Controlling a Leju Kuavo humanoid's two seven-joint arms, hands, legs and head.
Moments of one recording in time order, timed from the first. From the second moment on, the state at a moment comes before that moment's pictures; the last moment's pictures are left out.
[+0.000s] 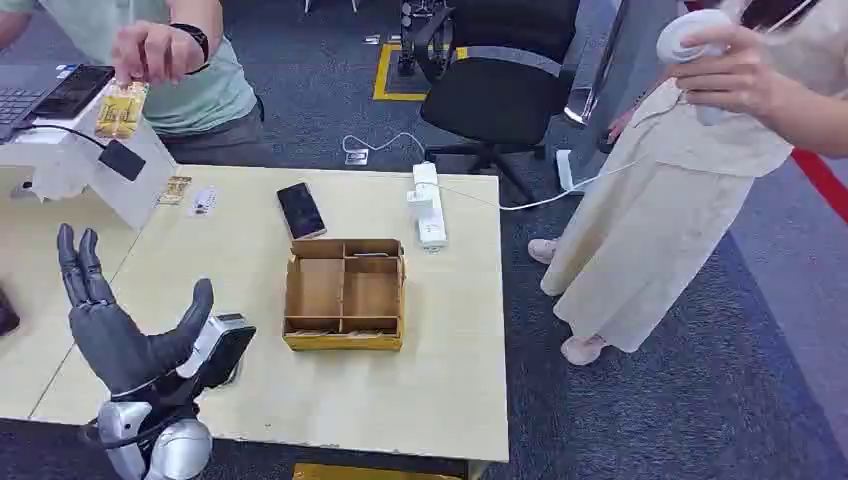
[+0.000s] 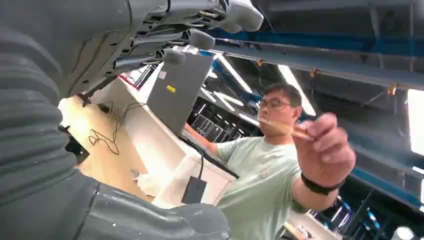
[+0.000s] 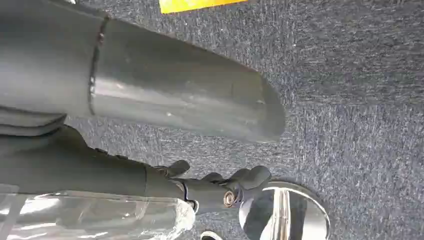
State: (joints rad) left arm 0.04 -0.10 0.03 -1.80 -0.90 0.67 -0.30; right arm -0.04 0.32 -1.14 -0.35 1.31 -0.50 -0.43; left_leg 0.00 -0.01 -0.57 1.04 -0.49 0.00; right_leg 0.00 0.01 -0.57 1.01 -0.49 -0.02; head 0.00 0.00
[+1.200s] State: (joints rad) left arm -0.18 0.02 0.07 -1.58 -1.22 0.67 -0.12; right arm -0.05 0.29 -1.09 -0.28 1.33 -0.52 -0.40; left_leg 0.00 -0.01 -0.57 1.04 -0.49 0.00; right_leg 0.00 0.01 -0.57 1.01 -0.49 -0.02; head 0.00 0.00
